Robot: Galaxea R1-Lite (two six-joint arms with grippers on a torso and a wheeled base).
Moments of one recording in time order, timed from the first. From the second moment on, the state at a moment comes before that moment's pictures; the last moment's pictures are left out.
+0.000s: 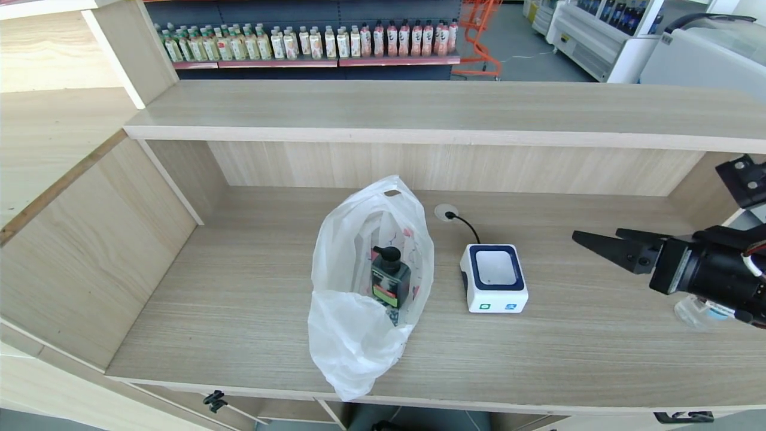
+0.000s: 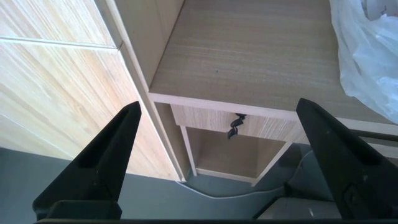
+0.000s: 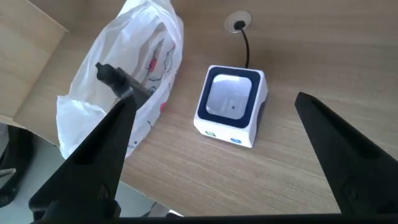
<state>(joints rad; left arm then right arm) 0.00 0.00 0.00 0.05 0.13 0.01 0.16 1.31 -0.55 -0.62 0.31 0.13</state>
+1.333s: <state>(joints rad) 0.00 0.00 0.00 0.05 0.13 0.00 0.06 1.26 -0.49 -0.53 0.15 0.01</state>
